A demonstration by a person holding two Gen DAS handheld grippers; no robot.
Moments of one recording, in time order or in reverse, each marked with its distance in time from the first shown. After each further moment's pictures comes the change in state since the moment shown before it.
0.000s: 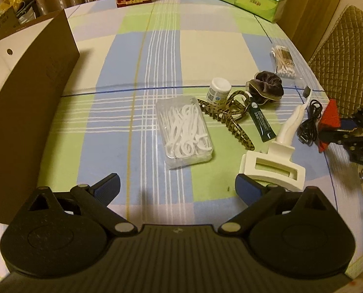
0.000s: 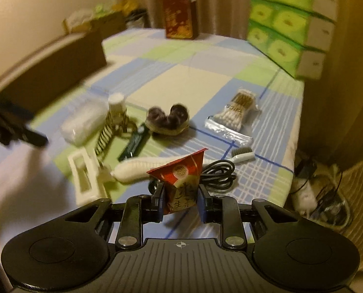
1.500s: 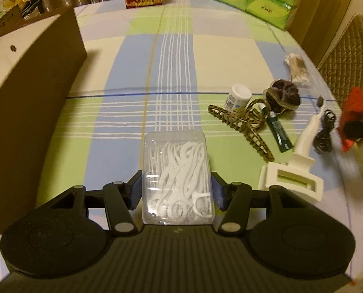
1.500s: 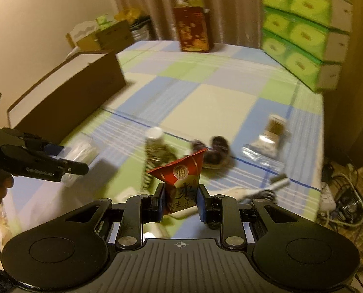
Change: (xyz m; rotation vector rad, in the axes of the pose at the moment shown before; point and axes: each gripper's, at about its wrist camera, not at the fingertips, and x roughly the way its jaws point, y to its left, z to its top) left arm 0.002 0.023 -0.003 -0.032 -0.052 0.000; right arm -0.009 0.060 0.047 0.016 0.006 0.057
